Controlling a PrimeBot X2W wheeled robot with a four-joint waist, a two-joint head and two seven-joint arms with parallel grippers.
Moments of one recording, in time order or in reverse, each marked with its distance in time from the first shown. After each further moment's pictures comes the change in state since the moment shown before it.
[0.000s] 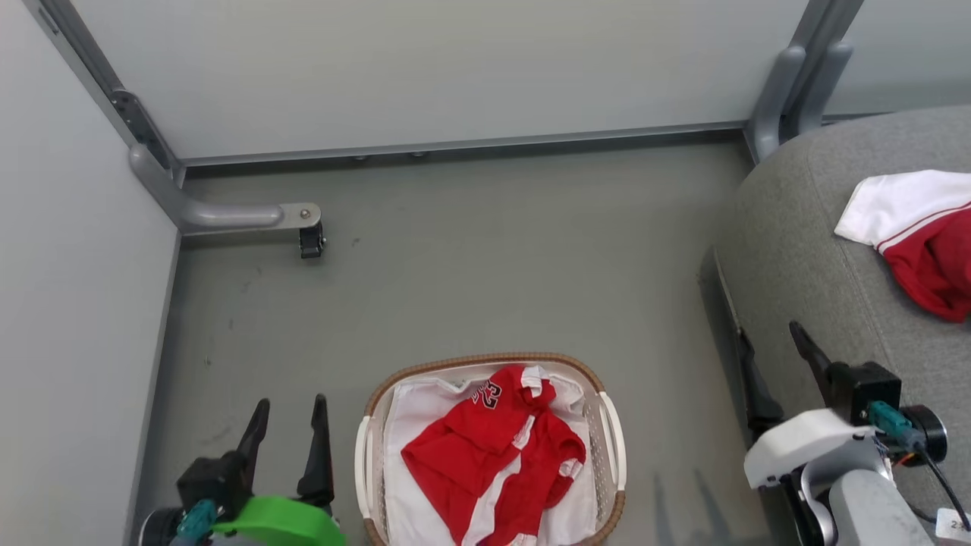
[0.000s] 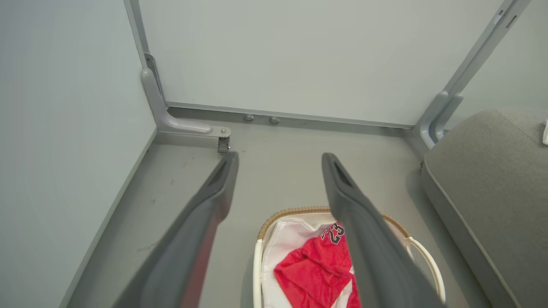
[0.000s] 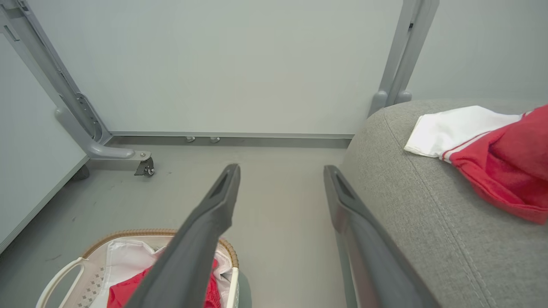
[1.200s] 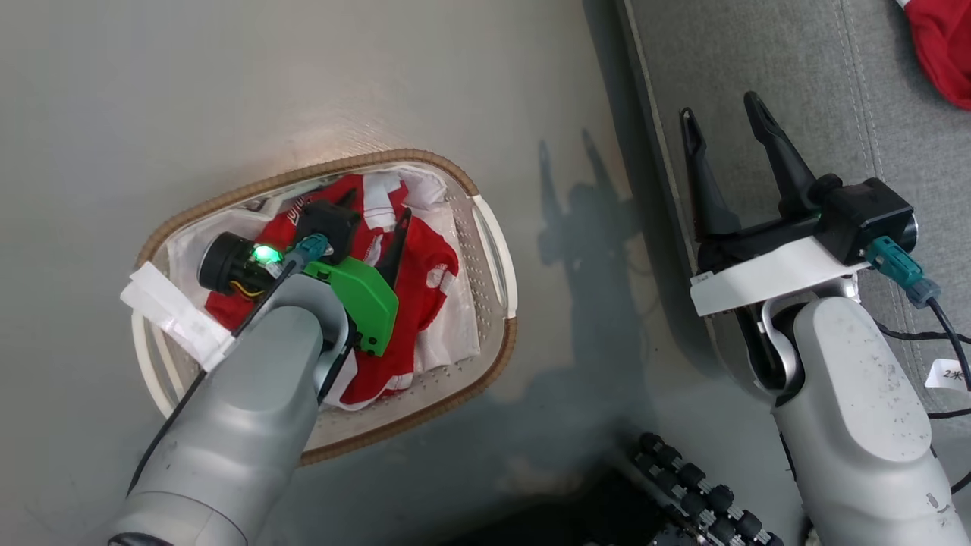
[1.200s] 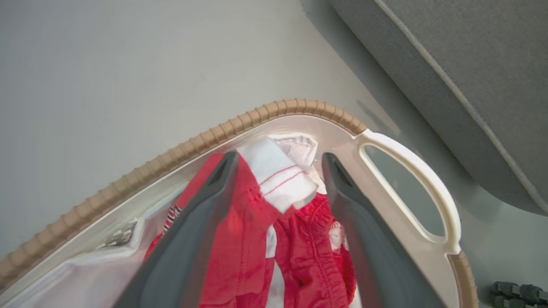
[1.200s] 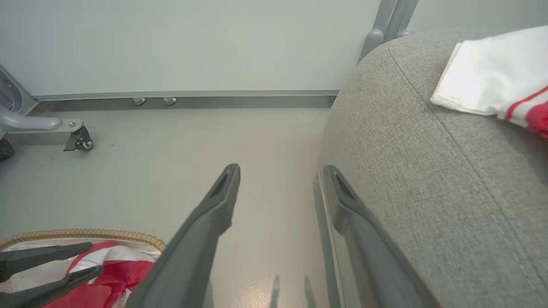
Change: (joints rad) left arm -0.831 0.041 -0.615 0.682 -0.158 -0.006 0.000; right arm -0.341 0.007 0.151 -0.184 0.095 0.000 0.000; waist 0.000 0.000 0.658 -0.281
